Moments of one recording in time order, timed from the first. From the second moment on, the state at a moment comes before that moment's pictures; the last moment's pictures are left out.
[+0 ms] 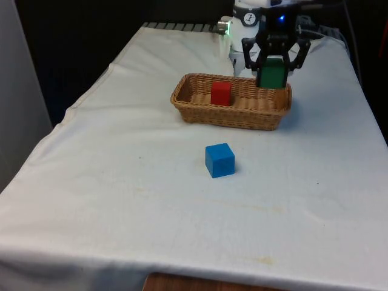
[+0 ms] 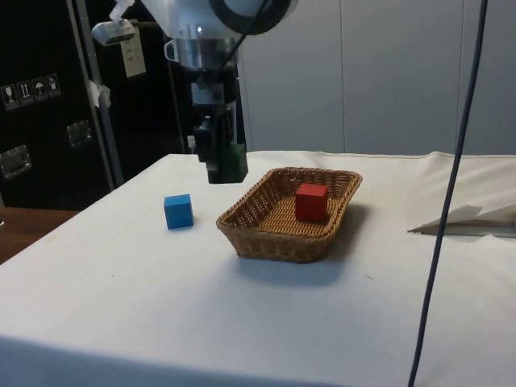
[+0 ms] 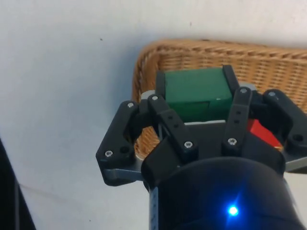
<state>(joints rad) 0.33 0.16 -0.22 -2.28 0.01 2.50 -0.02</state>
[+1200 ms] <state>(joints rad) 0.32 0.22 -0.24 -2.49 -0.01 2.80 0.07</state>
